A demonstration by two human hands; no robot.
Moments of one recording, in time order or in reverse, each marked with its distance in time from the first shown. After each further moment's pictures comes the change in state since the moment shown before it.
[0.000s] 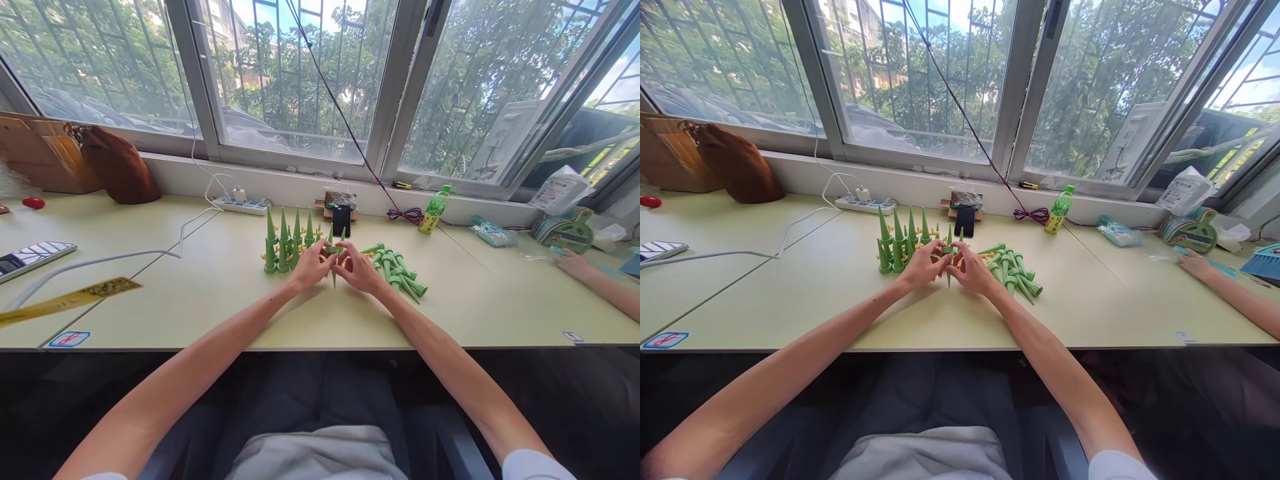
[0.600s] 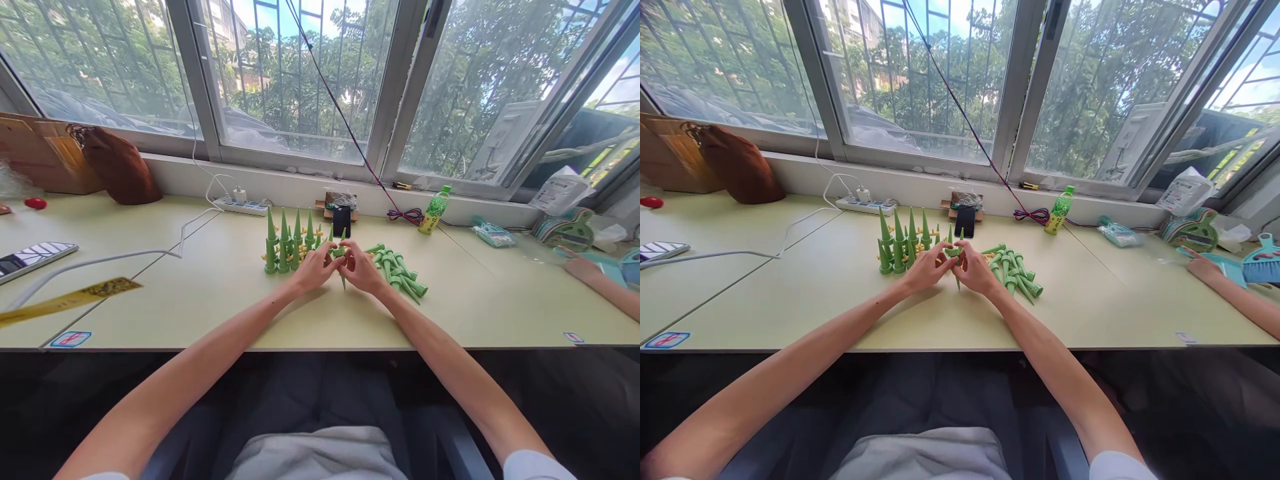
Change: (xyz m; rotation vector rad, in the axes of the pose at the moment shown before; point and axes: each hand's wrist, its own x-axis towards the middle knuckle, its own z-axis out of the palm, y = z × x) left_hand -0.002 -0.003 0.002 0.160 -0.047 0.117; right_hand 0.001 -0.002 -0.001 -0.055 0.084 -0.004
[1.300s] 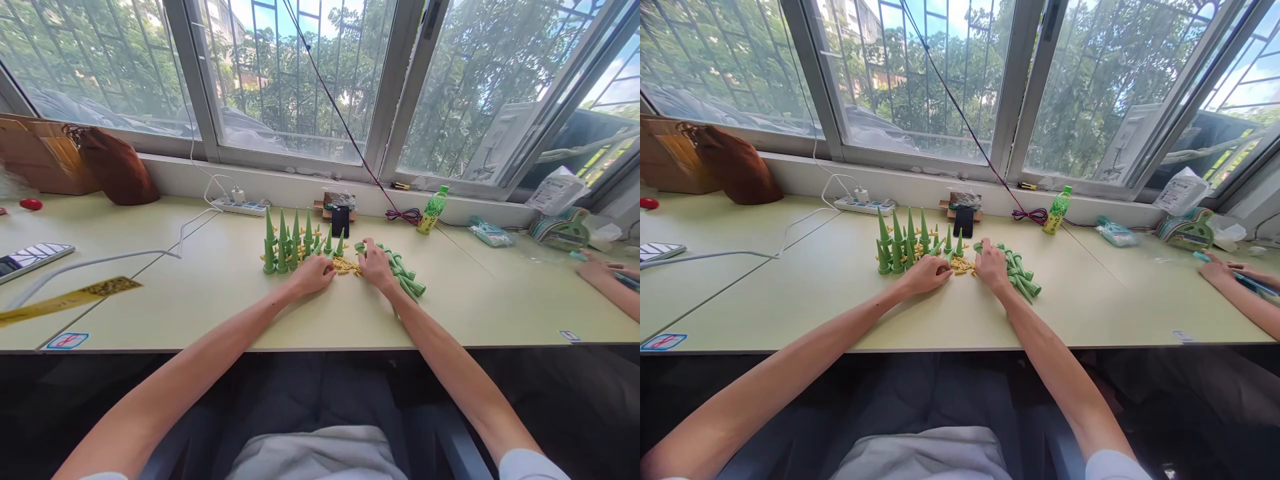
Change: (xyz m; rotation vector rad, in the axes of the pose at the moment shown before) left_hand -0.002 -0.008 0.001 0.311 -0.165 0.010; right_hand 0.004 0.022 -0.019 -0.571 0.054 0.426
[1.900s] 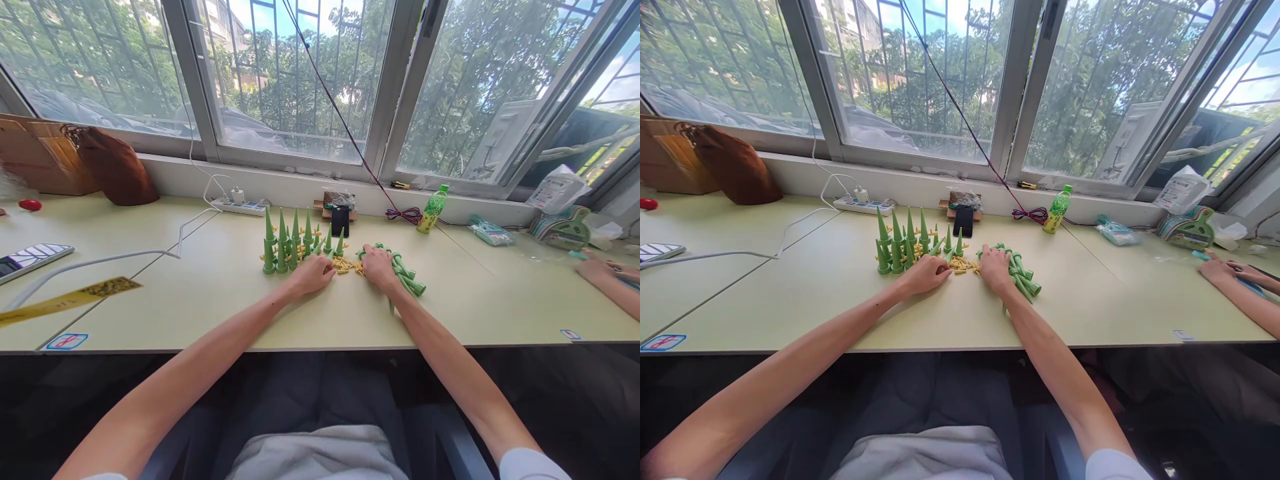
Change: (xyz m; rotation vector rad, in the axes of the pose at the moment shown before) left_hand 0.001 -0.004 0.003 0.002 0.011 0.006; right_hand 0.002 0.002 -0.002 -0.268 -0.202 0.075
